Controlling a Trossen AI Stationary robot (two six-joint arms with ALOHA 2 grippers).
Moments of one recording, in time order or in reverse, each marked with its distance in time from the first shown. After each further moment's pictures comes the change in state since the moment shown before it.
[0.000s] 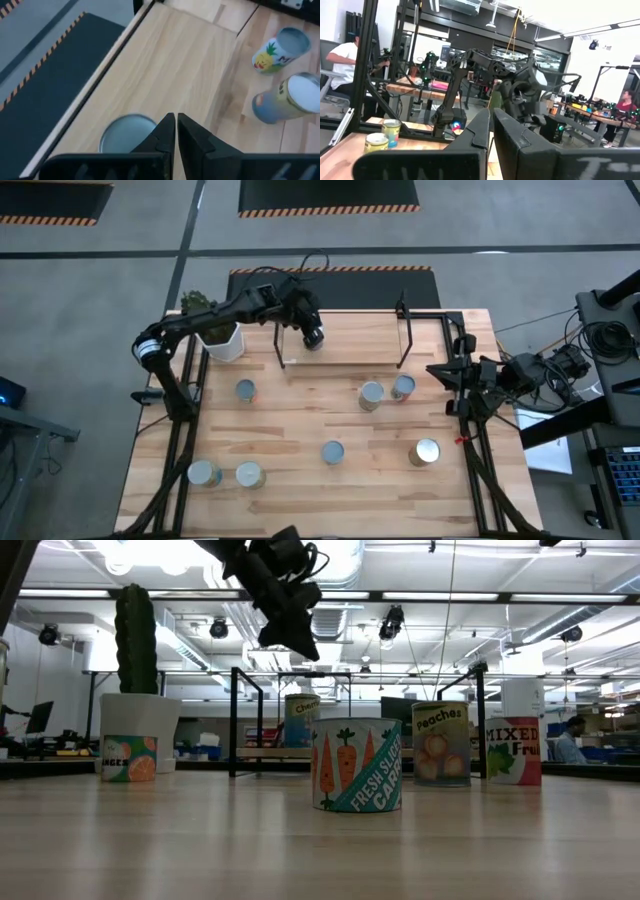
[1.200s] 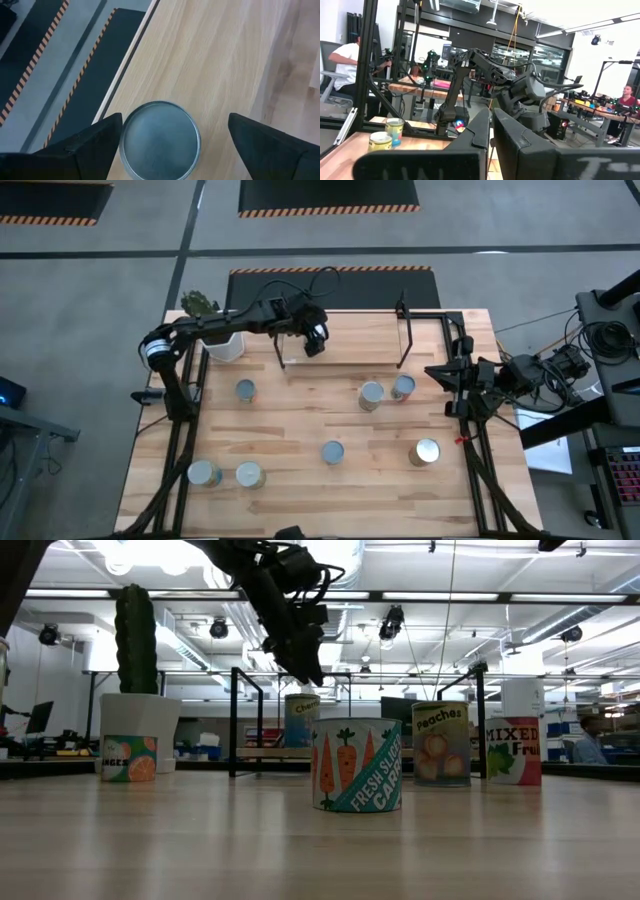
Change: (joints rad) left arm -0.054 0.053 -0.070 0.055 -0.238 0.158; right arm 0.000 -0.002 -0.019 0.005 0.000 0.030
